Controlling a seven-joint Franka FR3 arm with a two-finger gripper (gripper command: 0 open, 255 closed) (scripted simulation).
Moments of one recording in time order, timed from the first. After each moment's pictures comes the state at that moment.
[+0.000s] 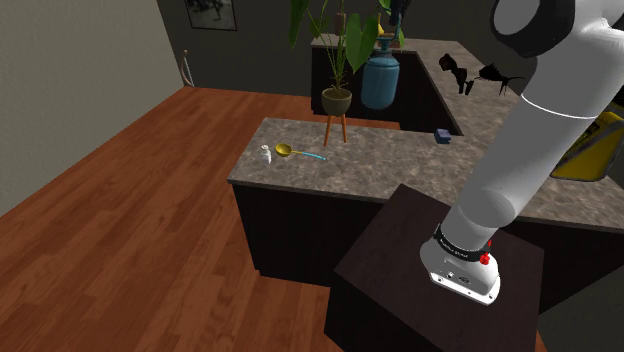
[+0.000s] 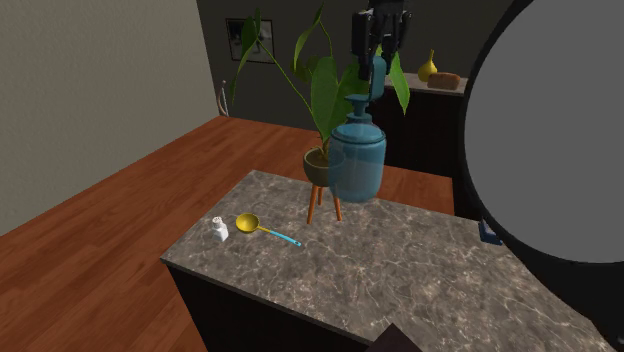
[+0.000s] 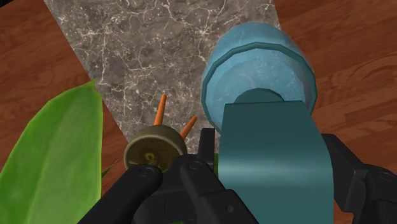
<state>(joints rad) -0.06 -0.02 -0.54 -1.33 0.03 1.35 -0.70</state>
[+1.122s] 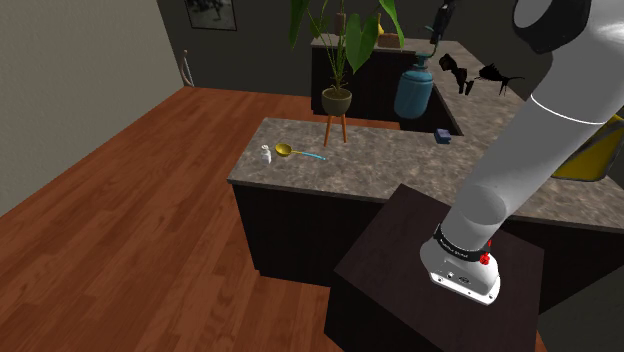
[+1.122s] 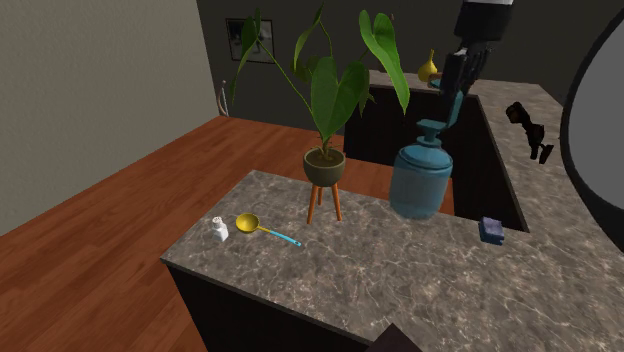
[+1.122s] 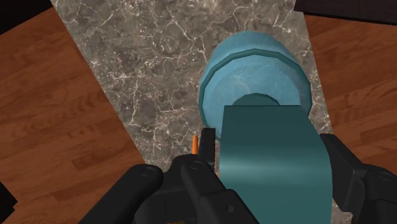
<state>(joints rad) -0.19 -0.09 -0.68 -1.55 -0.01 1.49 -0.97</state>
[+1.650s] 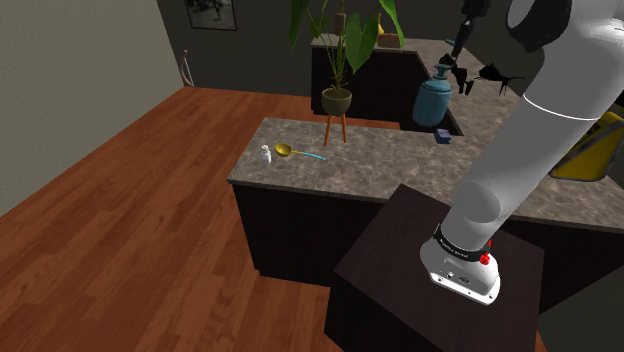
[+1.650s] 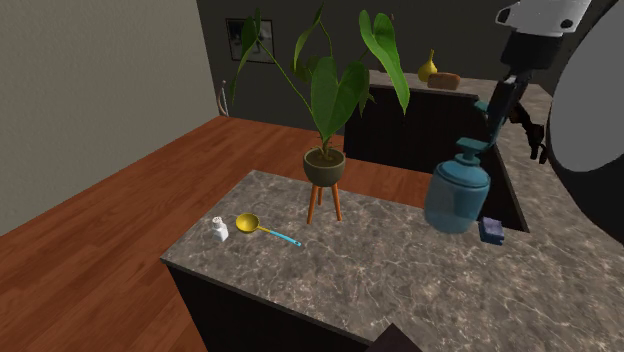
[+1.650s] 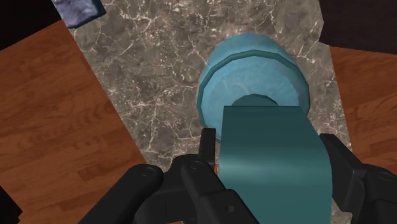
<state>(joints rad) -0.27 -0.03 -0.80 -1.60 0.03 1.59 -1.17</state>
